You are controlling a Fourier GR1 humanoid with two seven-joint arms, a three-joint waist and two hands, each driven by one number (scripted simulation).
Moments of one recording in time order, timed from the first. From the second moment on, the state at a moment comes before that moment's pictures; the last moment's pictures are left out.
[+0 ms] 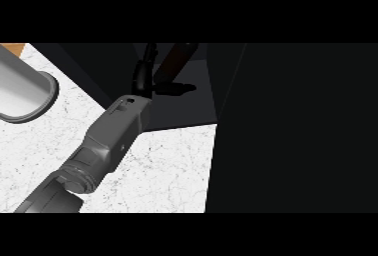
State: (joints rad) left arm -1.12 0.07 -0.34 -0.11 0.61 0.38 -0.61; right arm -0.58 -0.16 -0.06 -2.37 -0.31 0.00 0.85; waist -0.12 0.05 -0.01
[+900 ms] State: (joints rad) left arm -1.06 0.02 -0.29 -0.37 0.63 0.11 -0.63; right arm -0.59 -0.23 -0.09 -2.38 -0.27 -0.08 0.93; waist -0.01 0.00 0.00
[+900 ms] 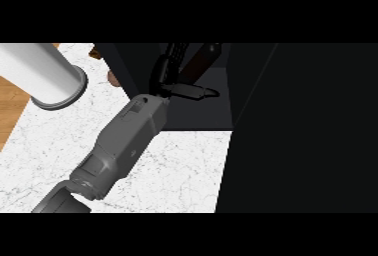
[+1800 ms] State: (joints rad) left arm -0.67 0.02 -0.62 -1.24 0.56 0.55 -0.32; right arm -0.61 -0.25 -0.06 -2.38 -0.25 -0.11 0.93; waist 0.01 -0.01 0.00
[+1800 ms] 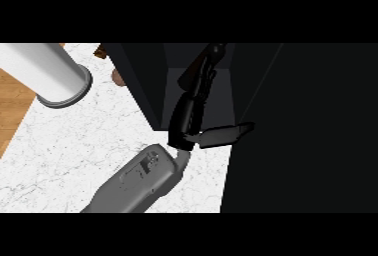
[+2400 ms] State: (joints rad) left arm -0.31 0.06 -0.81 -1.71 0.48 0.73 -0.28; right arm -0.62 -0.25 -0.02 -2.40 -0.22 -0.14 0.95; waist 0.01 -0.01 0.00
